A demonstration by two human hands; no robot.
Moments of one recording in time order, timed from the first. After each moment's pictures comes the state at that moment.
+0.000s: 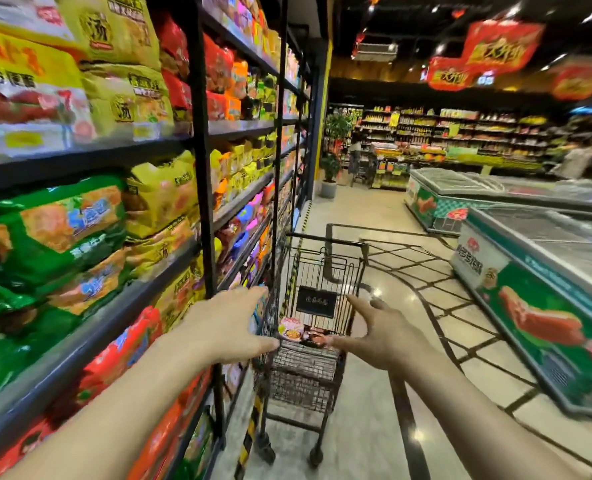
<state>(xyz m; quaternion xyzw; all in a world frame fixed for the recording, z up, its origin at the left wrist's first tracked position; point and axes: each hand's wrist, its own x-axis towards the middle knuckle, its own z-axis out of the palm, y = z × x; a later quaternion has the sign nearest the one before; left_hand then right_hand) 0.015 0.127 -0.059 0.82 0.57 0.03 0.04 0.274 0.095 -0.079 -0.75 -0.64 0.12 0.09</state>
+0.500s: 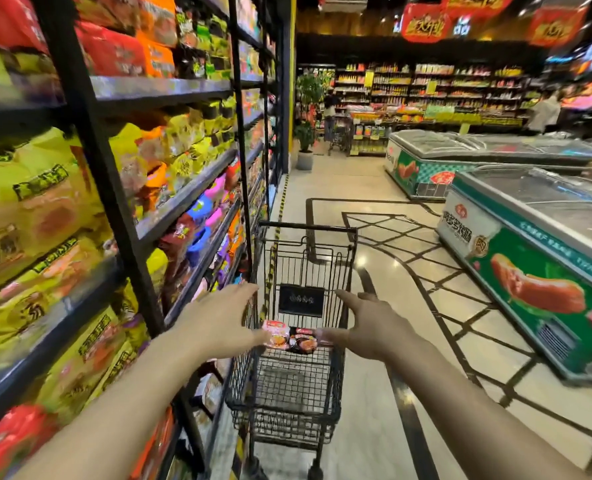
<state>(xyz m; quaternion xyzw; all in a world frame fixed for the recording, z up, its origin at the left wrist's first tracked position) 0.097 0.378 -0.111 0.83 0.55 0.00 0.09 0.346 0.322 -0.132 -0.77 -0.62 0.16 0.08</state>
